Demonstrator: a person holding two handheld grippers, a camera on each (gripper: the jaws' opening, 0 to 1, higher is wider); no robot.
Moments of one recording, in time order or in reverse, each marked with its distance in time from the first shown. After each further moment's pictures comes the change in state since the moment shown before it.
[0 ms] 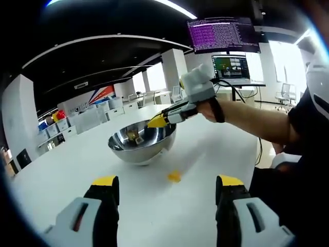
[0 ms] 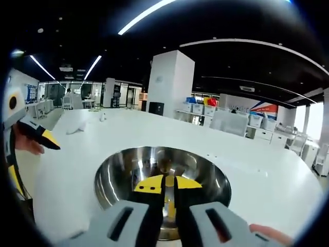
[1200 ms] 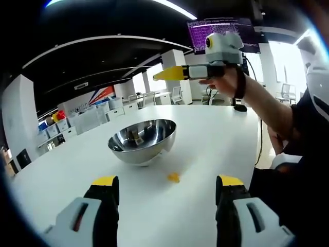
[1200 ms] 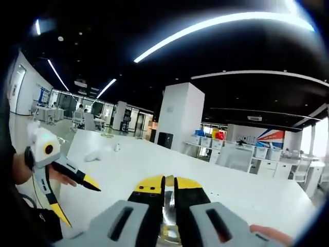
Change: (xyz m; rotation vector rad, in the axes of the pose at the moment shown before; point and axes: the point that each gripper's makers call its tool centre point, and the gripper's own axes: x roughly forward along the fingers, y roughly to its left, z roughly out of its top) left arm -0.002 0.000 0.002 -0.001 -0.008 0.001; right arm -0.073 0.031 0.106 -0.096 -0.244 0.041
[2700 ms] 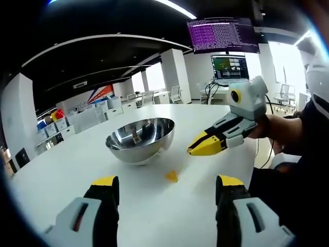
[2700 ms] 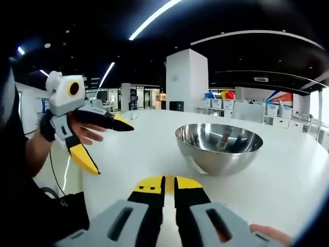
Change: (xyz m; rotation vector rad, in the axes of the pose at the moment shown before) left arm 0.005 -0.003 -0.002 -0.003 0.006 -0.014; right arm -0.055 0.085 -0.122 0.194 0.222 0.124
